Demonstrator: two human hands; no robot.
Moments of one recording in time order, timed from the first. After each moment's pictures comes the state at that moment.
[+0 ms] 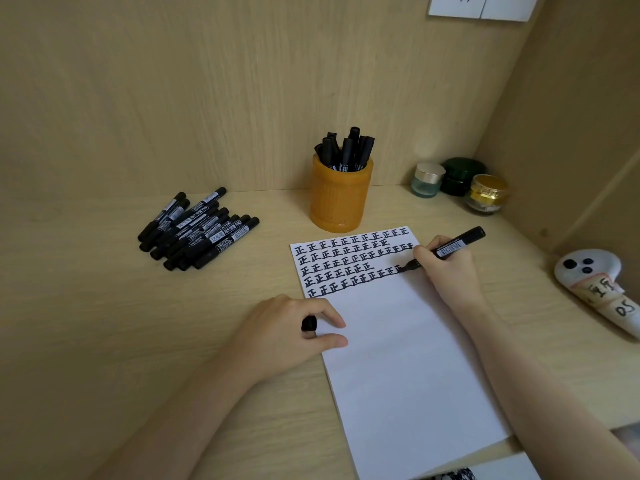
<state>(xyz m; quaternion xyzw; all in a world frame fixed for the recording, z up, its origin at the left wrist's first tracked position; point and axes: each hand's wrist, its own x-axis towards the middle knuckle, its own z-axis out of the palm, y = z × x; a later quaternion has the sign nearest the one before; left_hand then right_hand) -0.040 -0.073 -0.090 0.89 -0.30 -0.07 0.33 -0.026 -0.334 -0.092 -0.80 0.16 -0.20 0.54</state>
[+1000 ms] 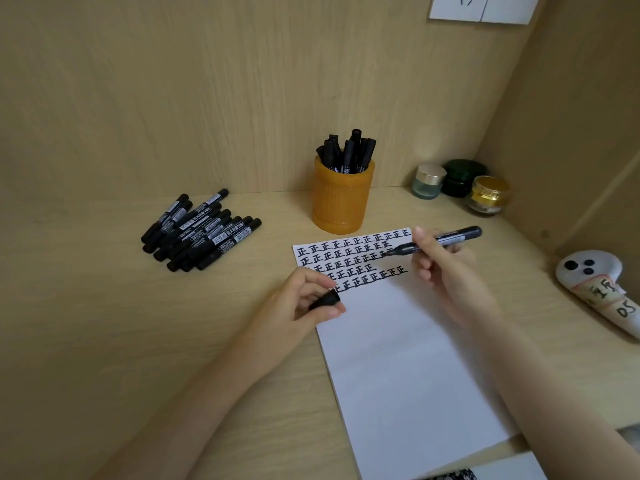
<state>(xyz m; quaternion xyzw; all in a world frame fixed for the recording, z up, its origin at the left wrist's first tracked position) -0.042 -0.077 -0.084 0.77 -0.24 -0.11 0.59 -0.045 -0.314 -0.064 -0.64 0.04 -0.11 0.76</state>
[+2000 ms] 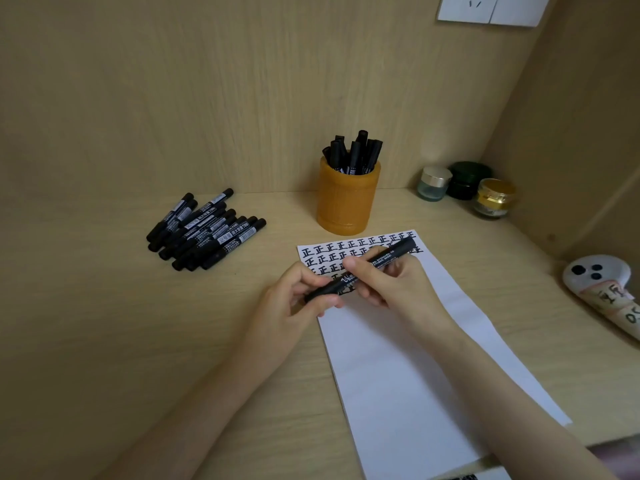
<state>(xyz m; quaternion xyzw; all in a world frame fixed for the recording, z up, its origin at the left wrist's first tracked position) -0.043 -0.078 -0.083 0.73 -0.22 -0.03 0.64 -0.057 -0.244 -0.055 -0.74 -0.04 -0.07 0.67</state>
